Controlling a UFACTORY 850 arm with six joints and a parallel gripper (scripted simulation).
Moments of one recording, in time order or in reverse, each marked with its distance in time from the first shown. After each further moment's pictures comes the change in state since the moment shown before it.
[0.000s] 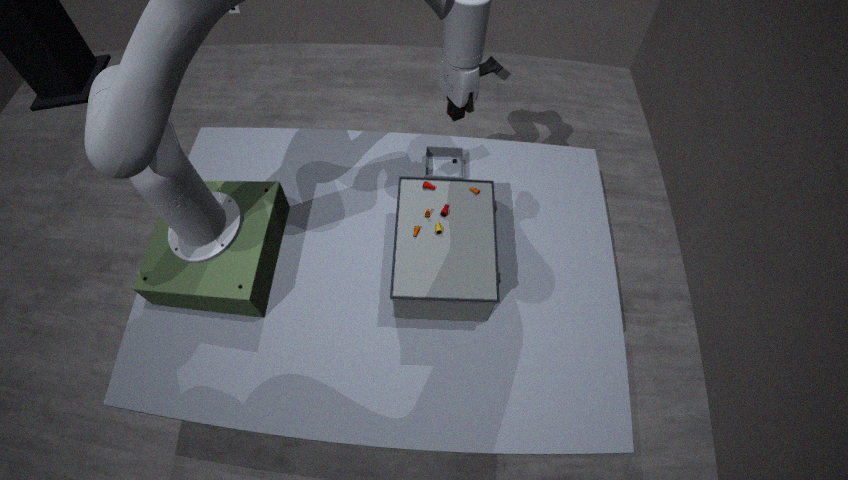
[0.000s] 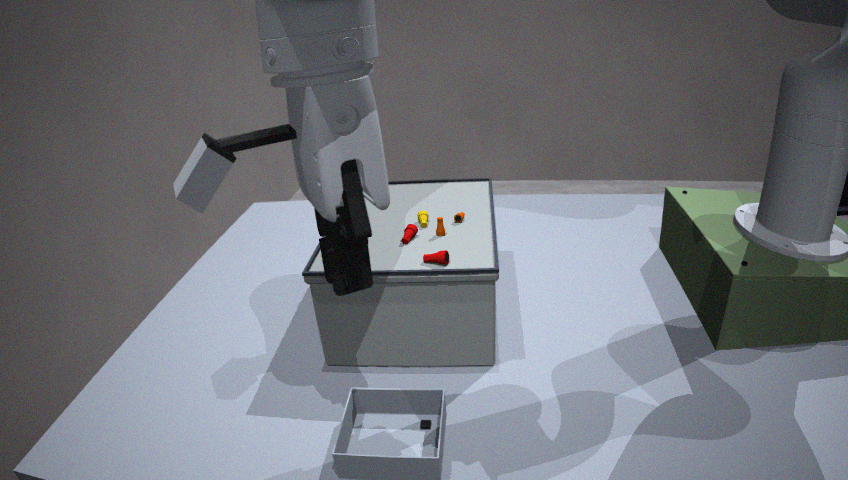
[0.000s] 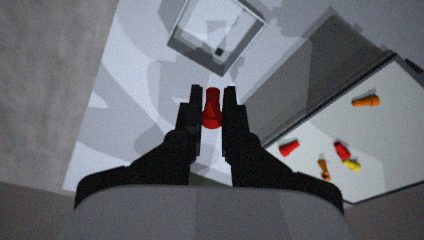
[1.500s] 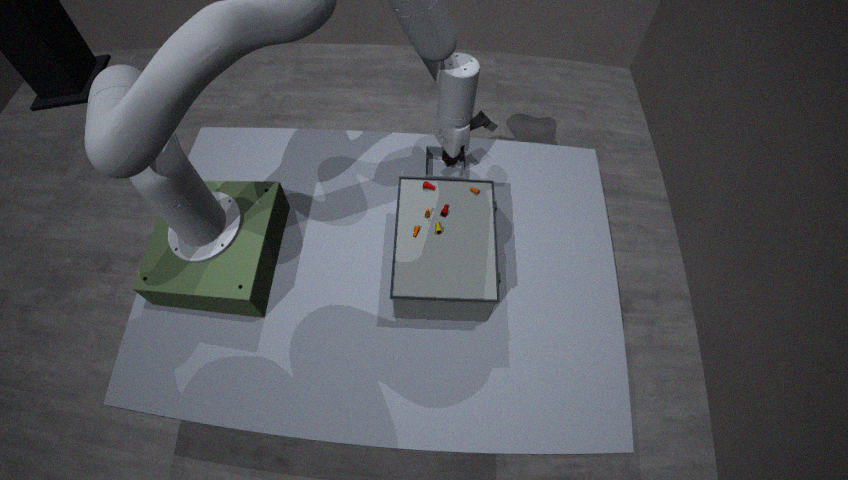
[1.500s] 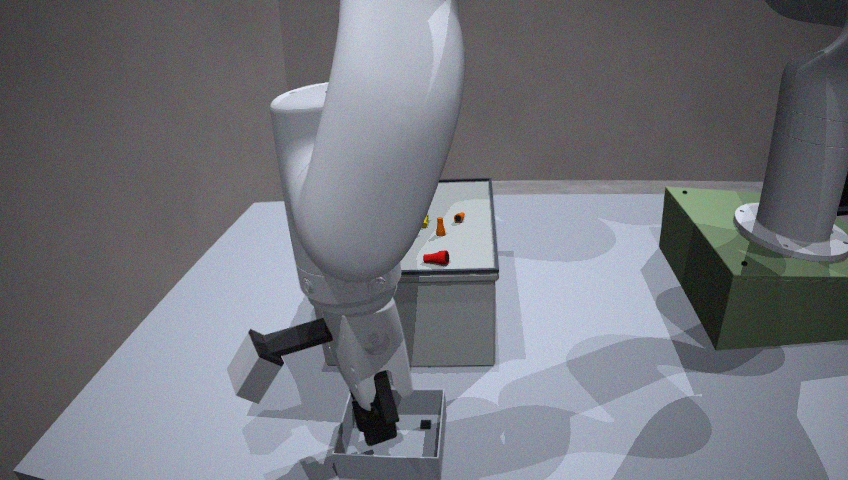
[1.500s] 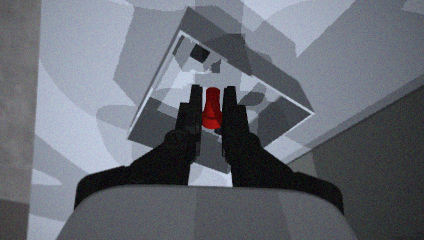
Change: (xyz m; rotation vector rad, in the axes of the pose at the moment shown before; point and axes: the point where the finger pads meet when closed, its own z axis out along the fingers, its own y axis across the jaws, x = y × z) arm -0.001 -0.001 0.175 0.000 -0.001 0.000
